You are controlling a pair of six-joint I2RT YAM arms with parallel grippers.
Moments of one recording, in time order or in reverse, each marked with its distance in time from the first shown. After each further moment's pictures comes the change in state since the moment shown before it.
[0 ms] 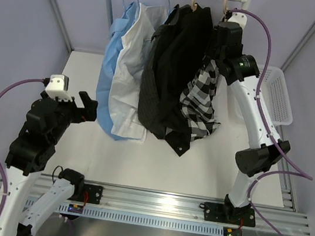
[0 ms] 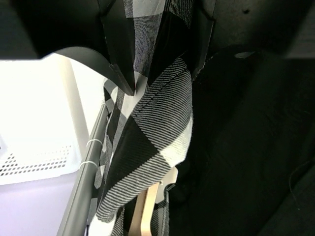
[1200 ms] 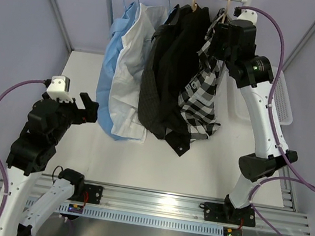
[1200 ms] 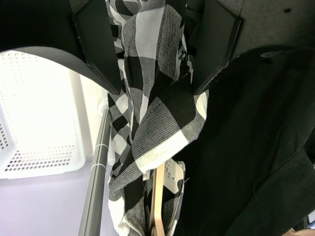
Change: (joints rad) left arm 0.000 -0.006 -0.019 -0.006 0.012 -0.010; right arm 0.000 -0.084 0.060 -0.125 -0.054 -0.016
